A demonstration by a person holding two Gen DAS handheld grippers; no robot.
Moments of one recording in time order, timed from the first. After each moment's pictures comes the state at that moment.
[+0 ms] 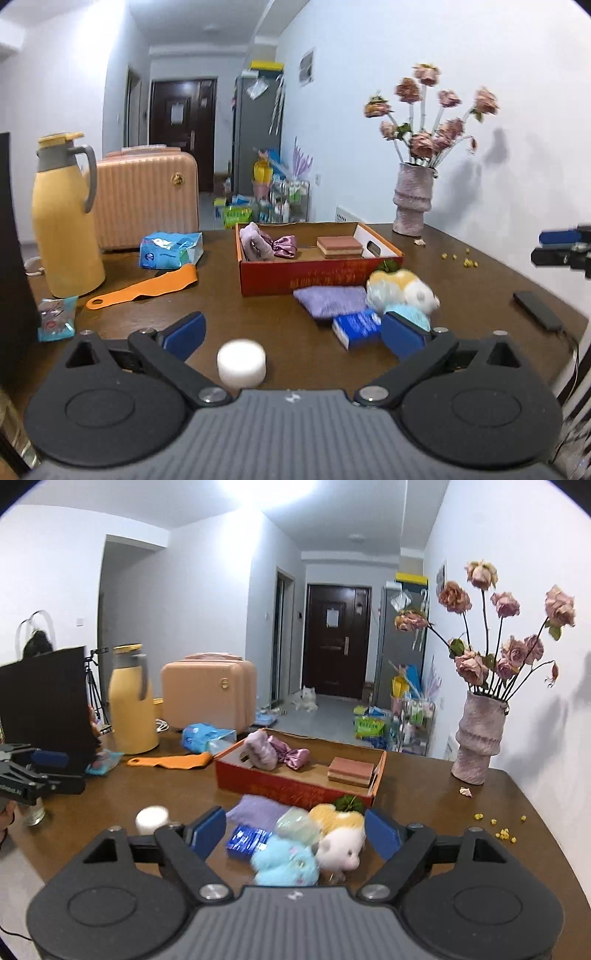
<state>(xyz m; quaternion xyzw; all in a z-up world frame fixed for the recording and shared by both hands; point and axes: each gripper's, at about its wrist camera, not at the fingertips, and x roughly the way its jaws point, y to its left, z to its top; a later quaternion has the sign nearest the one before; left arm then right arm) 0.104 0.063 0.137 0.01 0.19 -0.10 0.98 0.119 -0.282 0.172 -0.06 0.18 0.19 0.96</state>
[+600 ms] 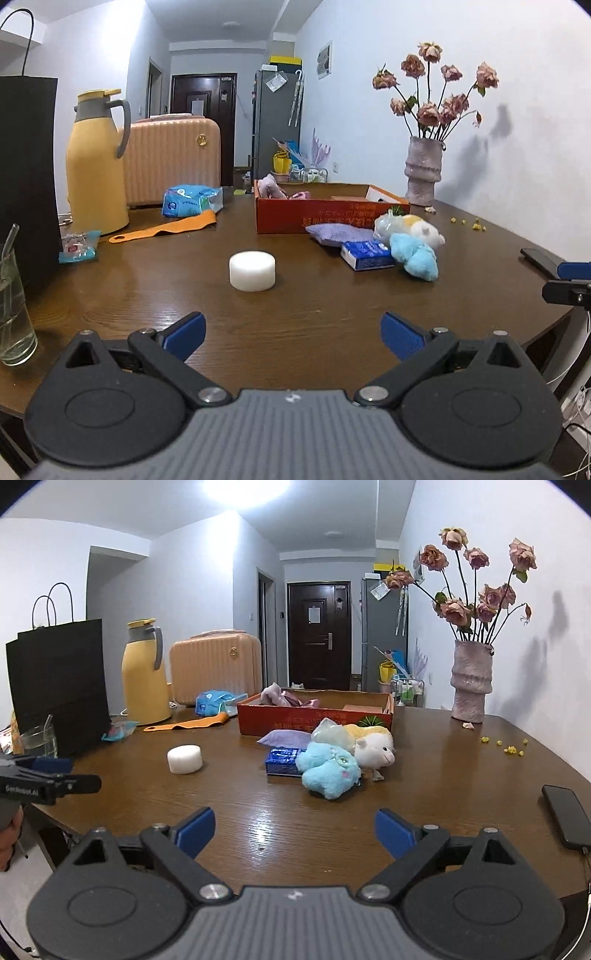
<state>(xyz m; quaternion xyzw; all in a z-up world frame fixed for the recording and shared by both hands) 0.040 0.065 0.056 0.00 0.21 -0.07 0.98 0.023 -0.257 0.061 -0.01 0.19 0.17 0.97</state>
